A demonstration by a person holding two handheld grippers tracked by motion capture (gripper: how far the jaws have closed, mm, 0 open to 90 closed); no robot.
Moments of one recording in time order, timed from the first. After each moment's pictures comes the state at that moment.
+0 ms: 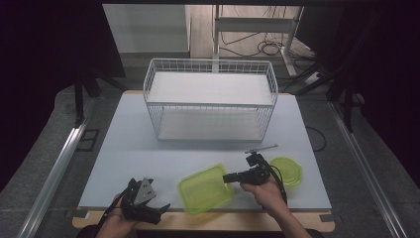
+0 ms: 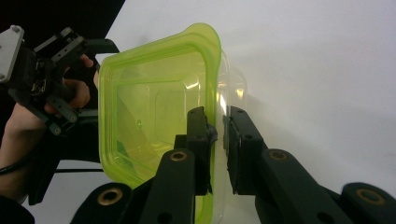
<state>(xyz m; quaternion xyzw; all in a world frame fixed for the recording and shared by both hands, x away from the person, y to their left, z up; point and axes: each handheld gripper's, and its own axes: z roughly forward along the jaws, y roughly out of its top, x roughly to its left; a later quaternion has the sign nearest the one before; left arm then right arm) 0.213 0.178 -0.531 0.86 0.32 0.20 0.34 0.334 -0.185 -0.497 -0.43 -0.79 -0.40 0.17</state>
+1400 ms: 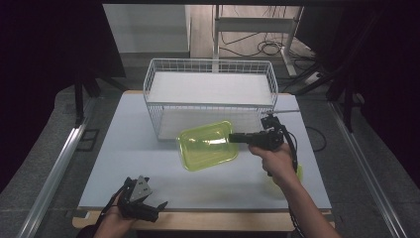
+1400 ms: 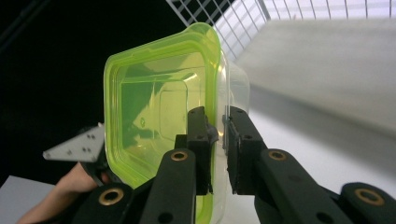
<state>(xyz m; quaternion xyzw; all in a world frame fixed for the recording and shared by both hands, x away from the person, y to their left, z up) 0.216 0.187 -0.531 0.85 0.34 0.20 0.35 0.370 -0.192 -0.381 -0.40 -0.75 -0.51 0.10</state>
